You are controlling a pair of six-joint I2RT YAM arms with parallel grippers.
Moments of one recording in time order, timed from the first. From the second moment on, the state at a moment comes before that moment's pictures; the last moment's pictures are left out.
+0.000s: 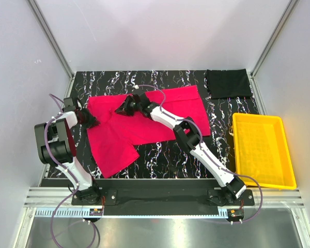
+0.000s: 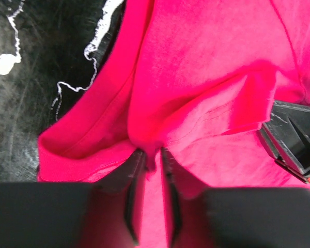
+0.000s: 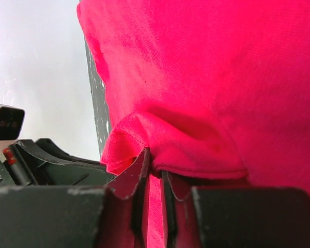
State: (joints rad) left arm 0.28 1.76 1.00 -0.27 0.32 -0.54; right arm 0.74 2.93 2.56 -0.05 -0.39 1.16
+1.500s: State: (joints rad) left arm 0.33 1.58 0.95 -0.43 0.35 -0.52; right arm 0.72 2.74 2.38 -0.36 -0.64 1.18
